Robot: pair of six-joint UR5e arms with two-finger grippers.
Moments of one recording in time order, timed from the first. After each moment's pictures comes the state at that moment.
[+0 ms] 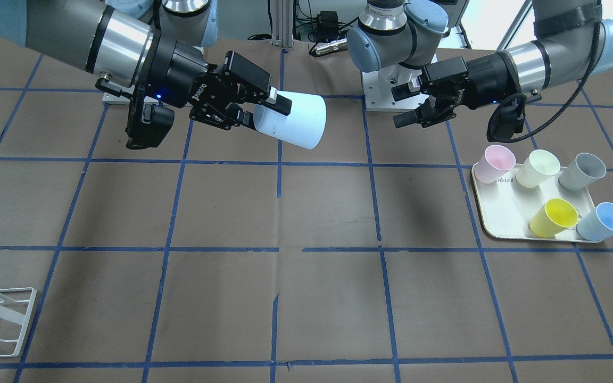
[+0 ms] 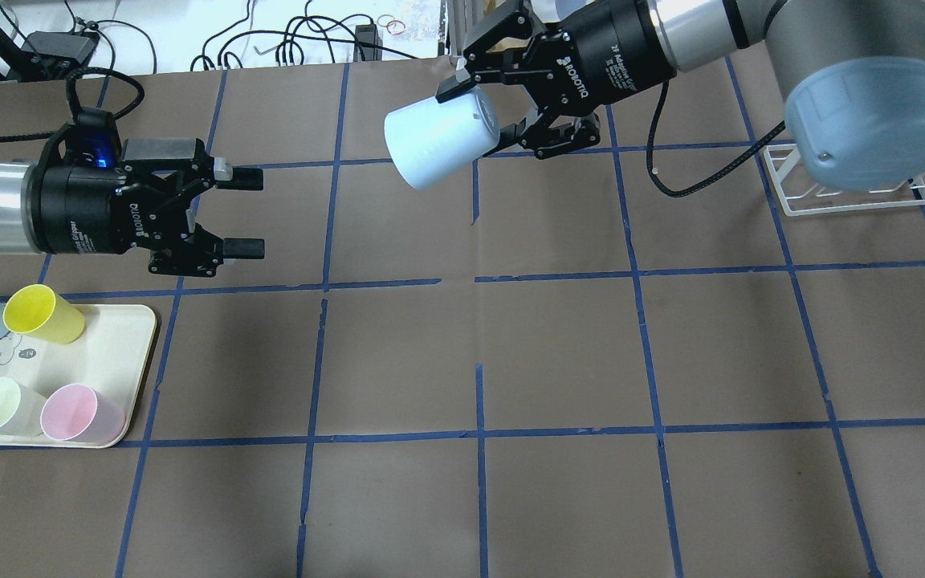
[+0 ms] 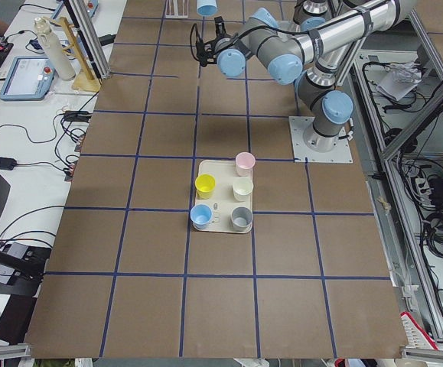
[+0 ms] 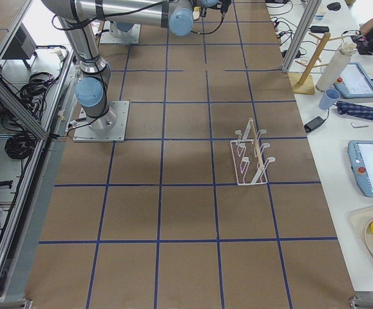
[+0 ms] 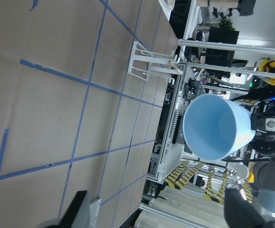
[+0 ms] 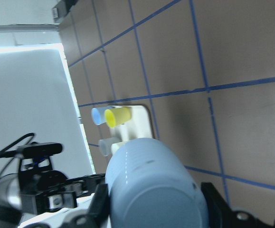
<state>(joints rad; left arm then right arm) -1.12 -1.45 -1.91 -2.11 0.43 0.62 1.57 -1.52 1.68 -1.77 -0.44 0.29</state>
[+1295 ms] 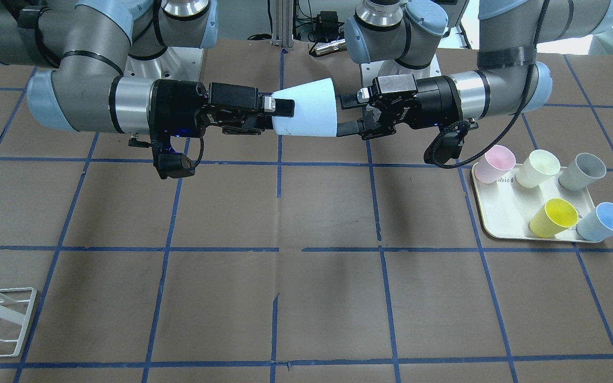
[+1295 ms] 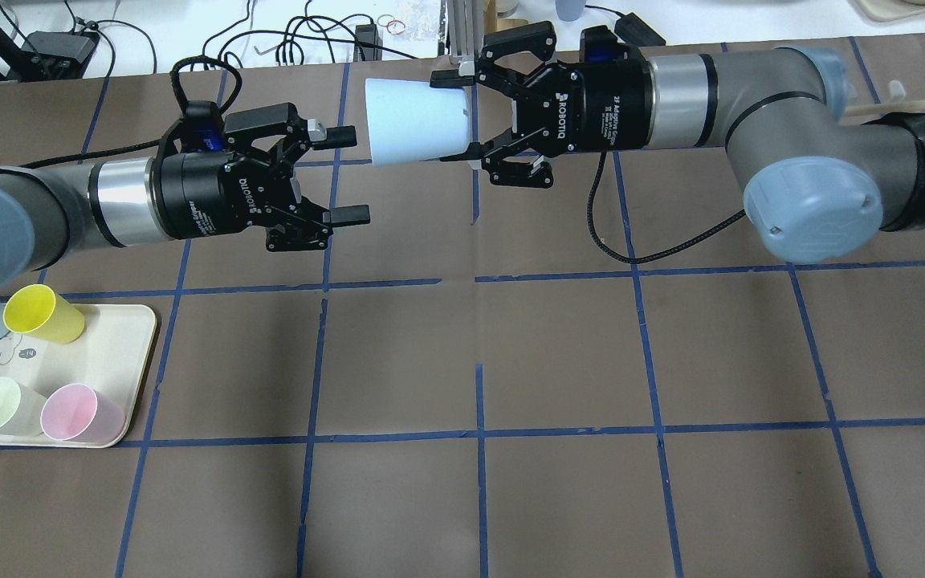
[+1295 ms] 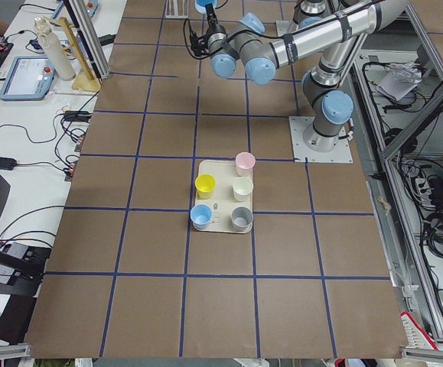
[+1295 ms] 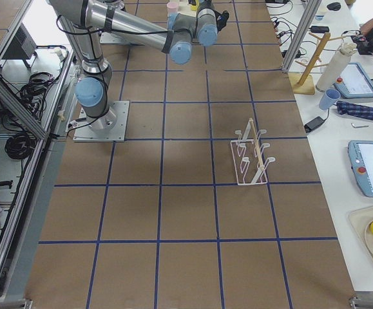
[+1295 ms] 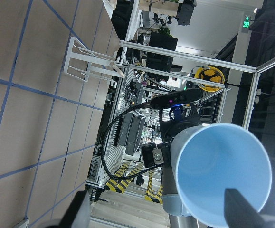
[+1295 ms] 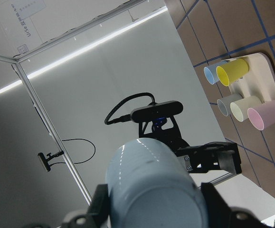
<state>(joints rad) -1.32 -1.54 -1.93 -2.07 0.14 0.59 1.55 -1.46 1.85 -1.77 -0.04 0.23</state>
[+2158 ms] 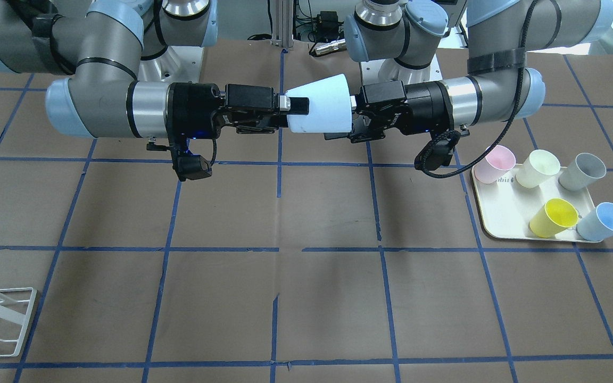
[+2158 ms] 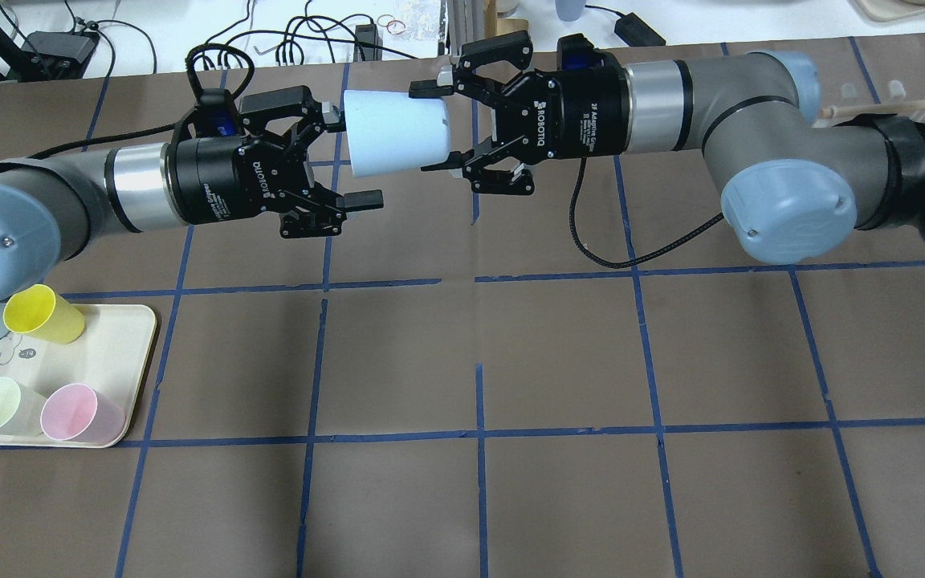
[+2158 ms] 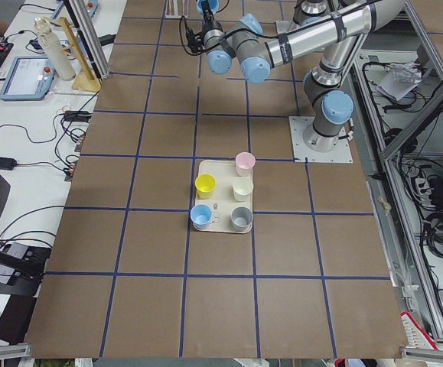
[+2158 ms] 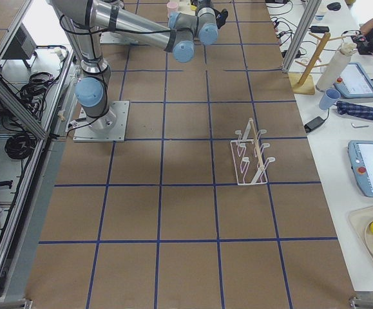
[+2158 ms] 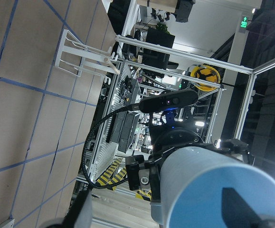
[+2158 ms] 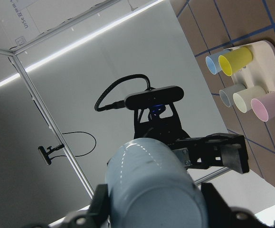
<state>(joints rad) -1.36 -1.56 -1.93 -1.92 0.11 0.44 1.59 -1.43 1.84 -1.77 -0.01 0.24</state>
